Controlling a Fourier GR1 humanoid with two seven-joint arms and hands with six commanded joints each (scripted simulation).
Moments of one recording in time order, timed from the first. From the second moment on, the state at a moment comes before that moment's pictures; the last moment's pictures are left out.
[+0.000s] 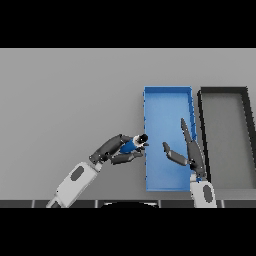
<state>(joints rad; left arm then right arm) -0.27 0.16 -0.58 -1.58 0.12 -0.16 -0.05 0.12 -0.11 0.12 -1.73 0.19 0.03 -0.07</state>
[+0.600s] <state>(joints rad) -0.26 0.15 -0.57 -1.58 0.08 -0.17 -0.04 0.29 -0.05 0.10 -1.87 -0.16 0.19 -0.16</state>
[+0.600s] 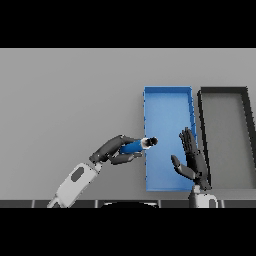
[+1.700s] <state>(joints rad) -0.25 0.15 -0.55 -1.58 0.05 -0.23 -0.06 -0.29 -0.14 0.32 -1.89 -0.28 0.41 0.28</state>
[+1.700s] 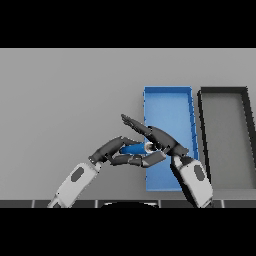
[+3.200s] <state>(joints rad) -0.29 0.20 -0.54 -1.54 -0.09 -0.30 -0.05 -0.36 0.01 0.30 -1.84 -0.30 0.54 0.24</state>
